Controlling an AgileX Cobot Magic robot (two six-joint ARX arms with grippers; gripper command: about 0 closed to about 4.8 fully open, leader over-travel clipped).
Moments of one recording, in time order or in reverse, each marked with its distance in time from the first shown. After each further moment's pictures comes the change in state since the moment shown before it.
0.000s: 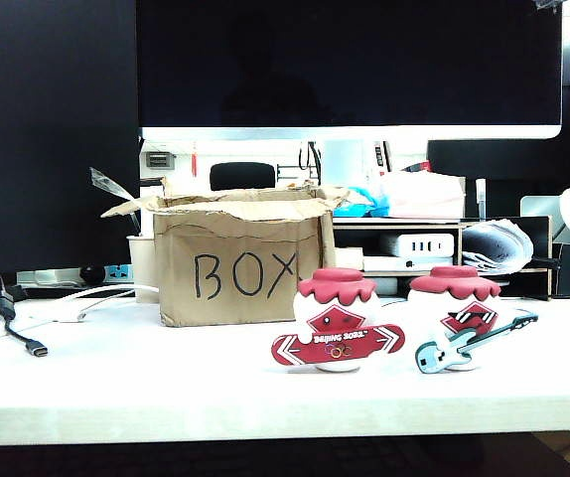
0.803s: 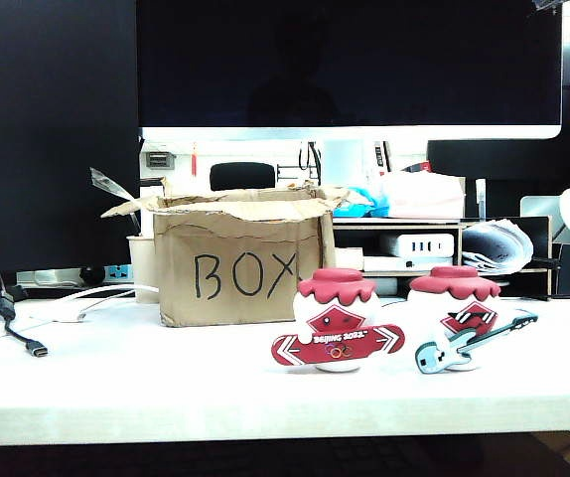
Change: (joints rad) left arm 0.000 0.000 0.000 0.000 0.000 0.000; right arm -0.002 0.002 0.000 0.001 0.000 0.000
